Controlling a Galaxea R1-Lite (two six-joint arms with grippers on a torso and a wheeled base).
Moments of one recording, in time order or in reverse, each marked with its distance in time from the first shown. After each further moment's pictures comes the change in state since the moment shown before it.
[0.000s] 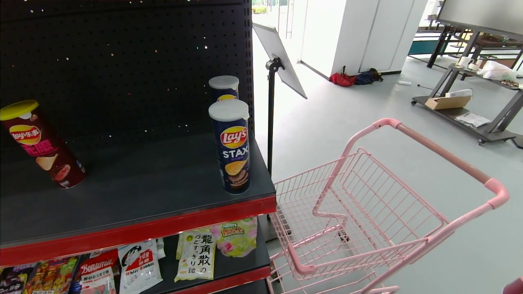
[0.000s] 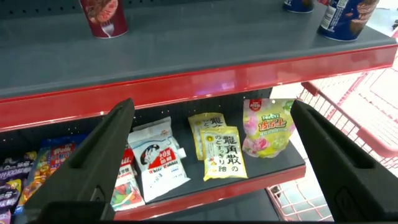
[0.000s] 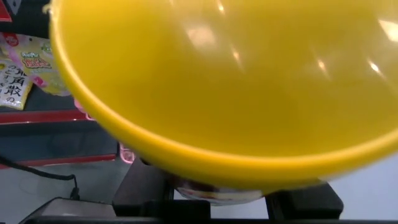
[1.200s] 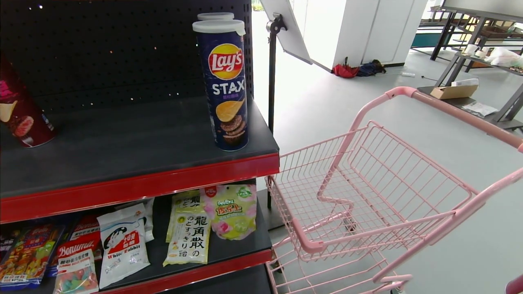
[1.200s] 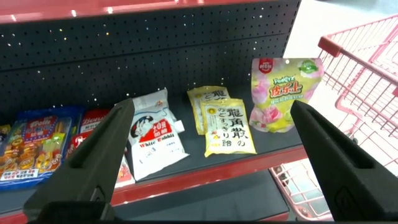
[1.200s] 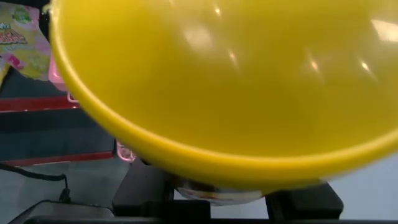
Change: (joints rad) left arm 0.001 0.000 0.000 0.001 0.000 0.000; right arm 0.005 0.007 -0.036 0.012 -0.007 0.017
